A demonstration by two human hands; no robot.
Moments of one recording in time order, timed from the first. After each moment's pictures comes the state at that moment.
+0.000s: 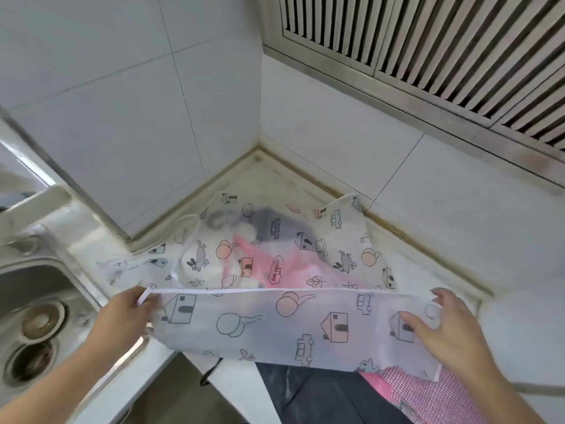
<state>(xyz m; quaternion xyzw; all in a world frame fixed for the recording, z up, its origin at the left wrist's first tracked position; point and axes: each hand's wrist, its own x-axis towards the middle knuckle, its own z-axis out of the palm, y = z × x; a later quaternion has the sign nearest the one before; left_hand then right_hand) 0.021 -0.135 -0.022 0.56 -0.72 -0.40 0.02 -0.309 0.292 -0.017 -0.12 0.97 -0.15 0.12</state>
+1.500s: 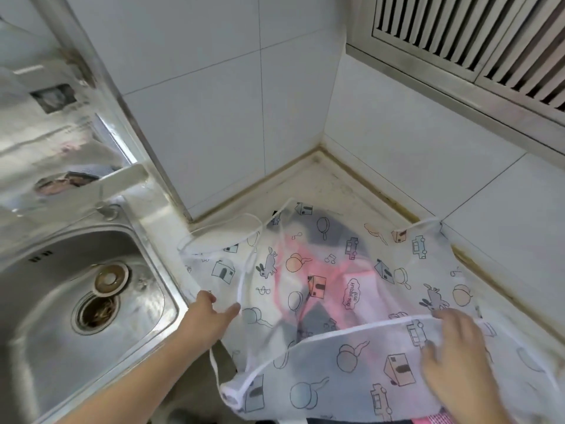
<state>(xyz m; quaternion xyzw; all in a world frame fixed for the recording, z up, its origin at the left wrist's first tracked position) 0.018 -0.096 -0.067 0.61 -0.67 -0.42 -0.07 -0.261 0.215 -0.021 -0.32 0.93 -0.20 0.02</state>
